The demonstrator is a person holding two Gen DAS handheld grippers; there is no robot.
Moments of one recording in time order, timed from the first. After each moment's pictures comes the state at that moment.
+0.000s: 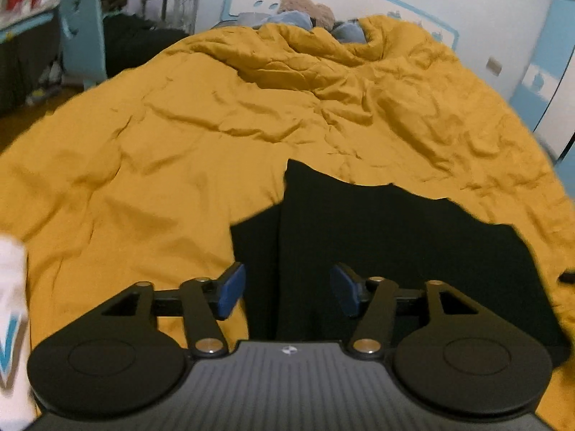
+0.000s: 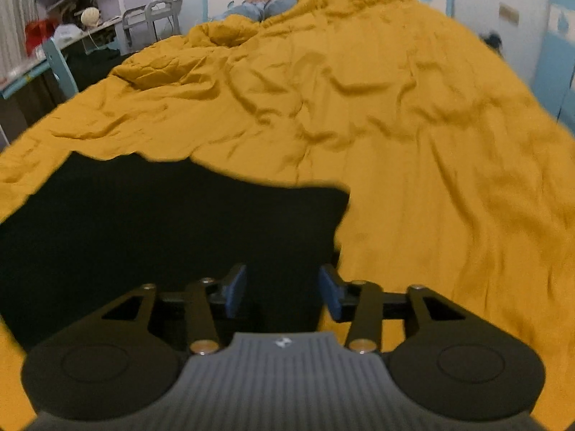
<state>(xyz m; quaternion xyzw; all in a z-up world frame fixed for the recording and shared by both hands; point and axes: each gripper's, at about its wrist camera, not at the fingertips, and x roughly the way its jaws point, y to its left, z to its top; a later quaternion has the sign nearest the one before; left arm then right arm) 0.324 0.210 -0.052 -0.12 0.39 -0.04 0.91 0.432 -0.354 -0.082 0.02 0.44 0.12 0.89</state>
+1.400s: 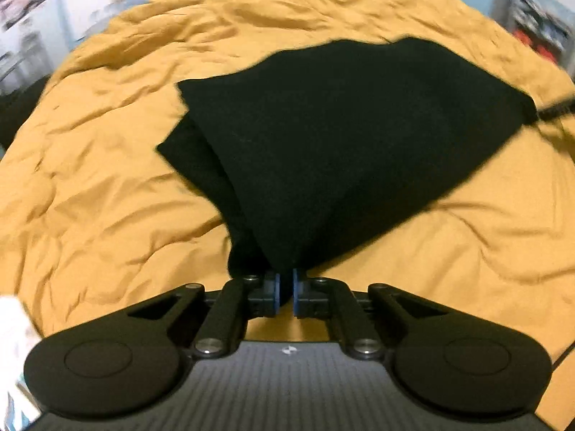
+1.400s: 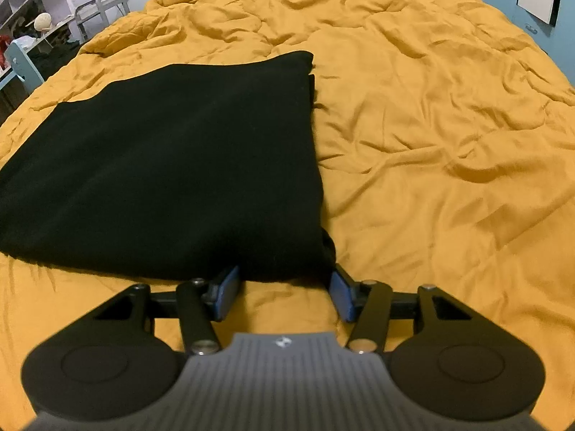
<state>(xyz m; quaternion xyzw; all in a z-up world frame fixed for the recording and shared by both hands) 0.255 0.194 -0.101 0.14 0.44 -0.22 0.86 0.306 -0.345 -0.141 0.05 0.48 0.04 0.87</state>
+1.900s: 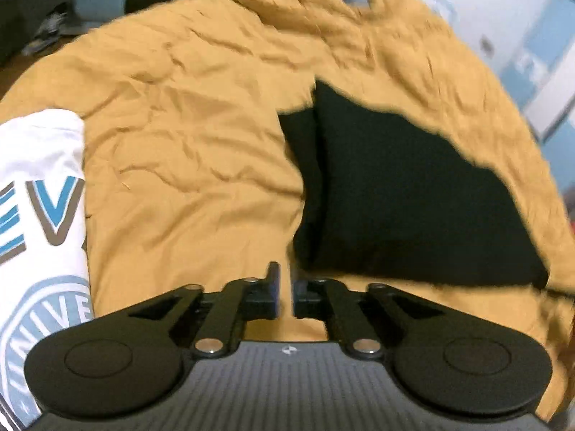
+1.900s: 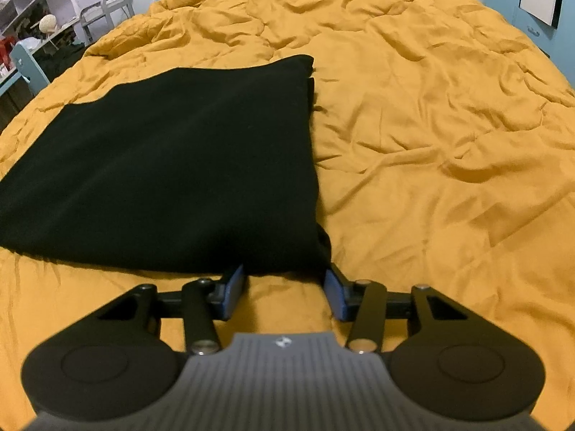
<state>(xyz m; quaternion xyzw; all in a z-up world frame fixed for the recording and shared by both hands) 0.227 0.264 -0.079 -0.16 0.44 -0.06 0.88 0.299 -0.355 -0.136 0.06 0.47 0.05 0.88</state>
